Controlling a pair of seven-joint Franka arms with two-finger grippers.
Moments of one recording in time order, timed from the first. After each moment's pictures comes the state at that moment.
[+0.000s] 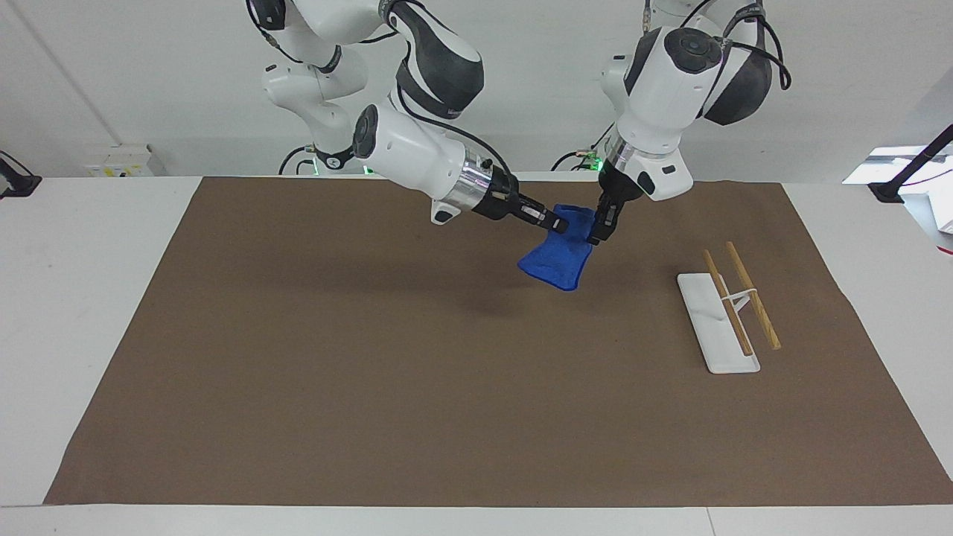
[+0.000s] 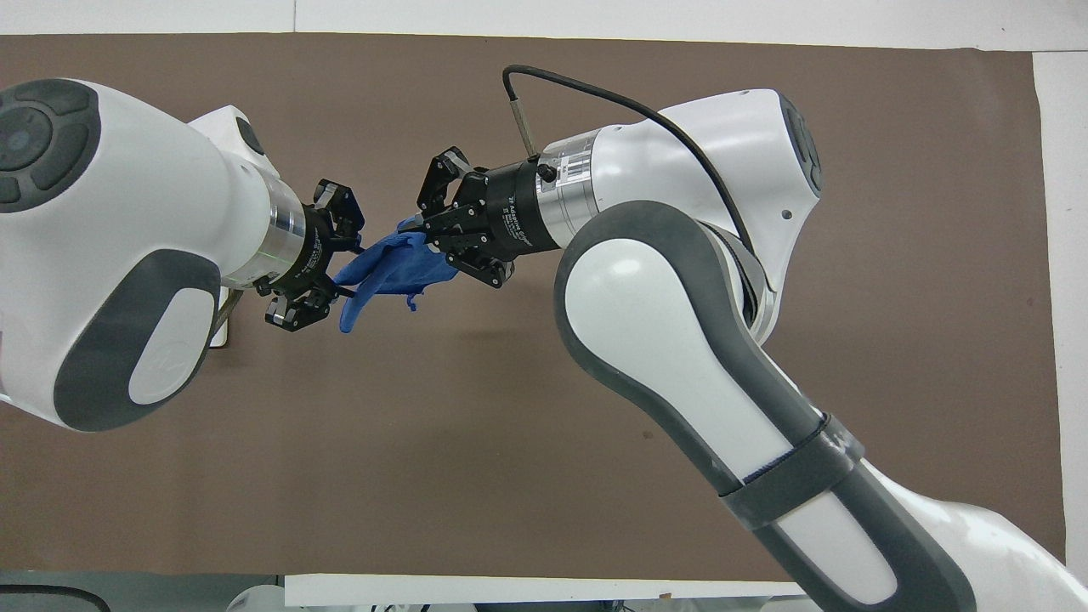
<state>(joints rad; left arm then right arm) -0.48 -0.01 -0.02 -1.79 -0.11 1.82 -1.59 0.37 0.28 0.20 -1.61 0.96 2.19 0.99</state>
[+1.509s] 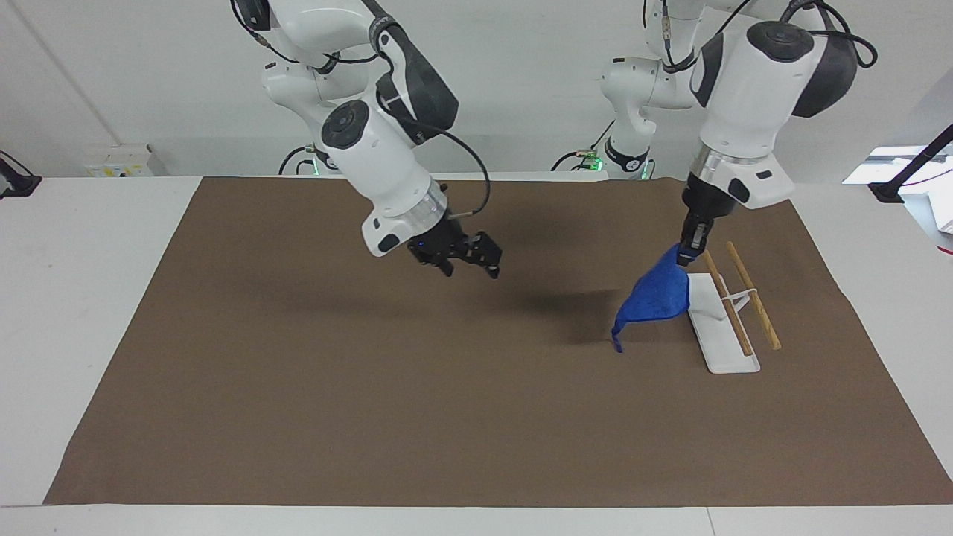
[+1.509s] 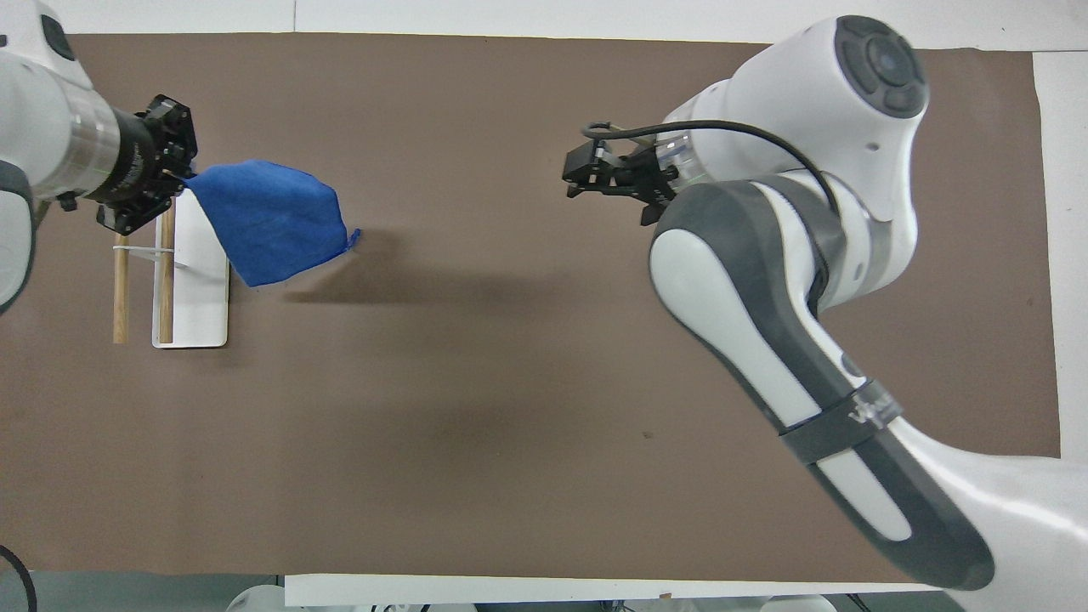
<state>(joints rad) -0.26 0.03 0.02 -1.73 0.06 1.91 -1.24 0.16 0.28 0.19 -1.61 0.28 1.99 0.46</state>
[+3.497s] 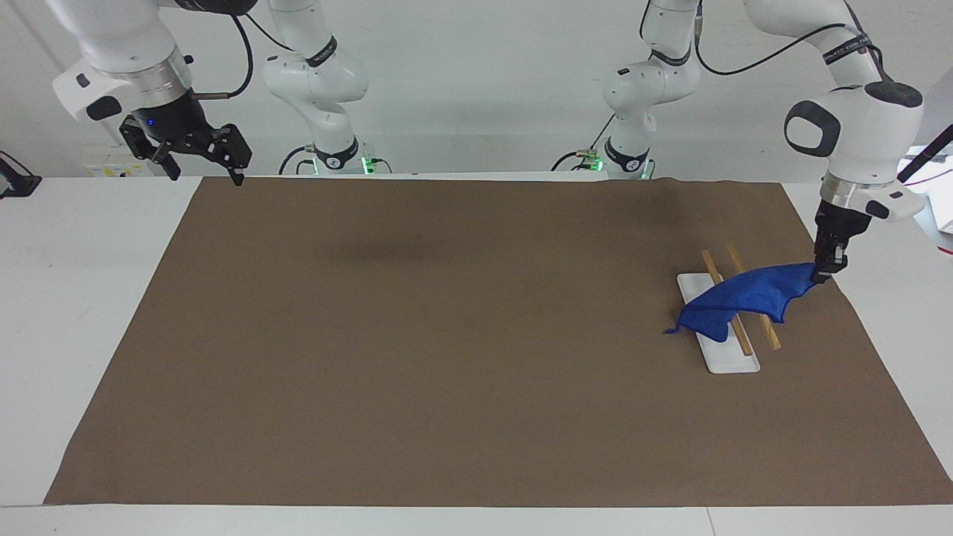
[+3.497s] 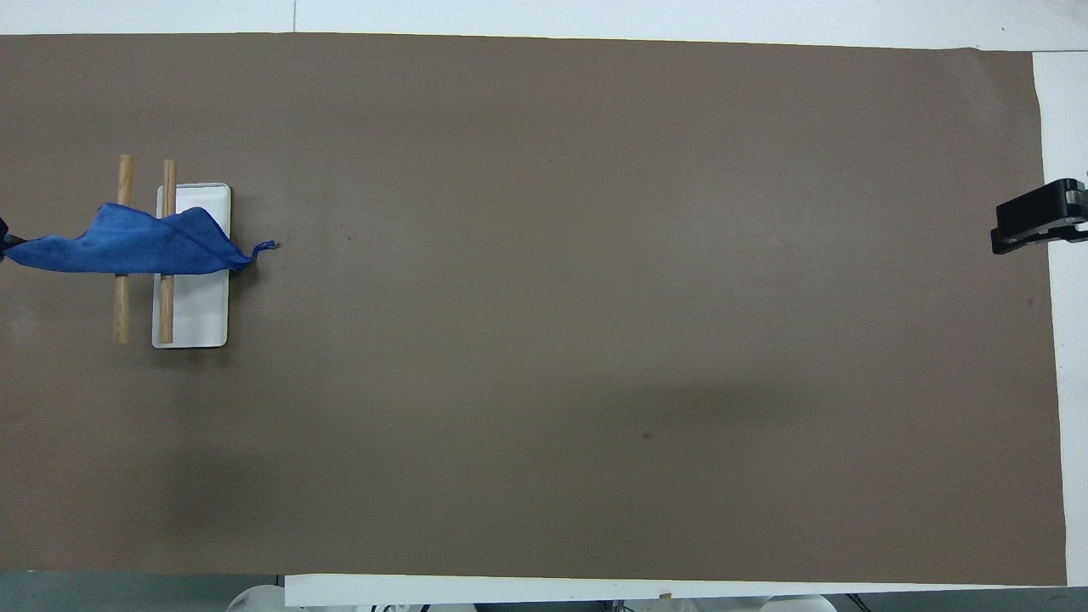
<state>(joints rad) 0.21 -0.09 0.02 -2.26 0.06 2.52 -0.89 -0.08 0.01 0.06 -1.46 -0.09 1.36 0.04</state>
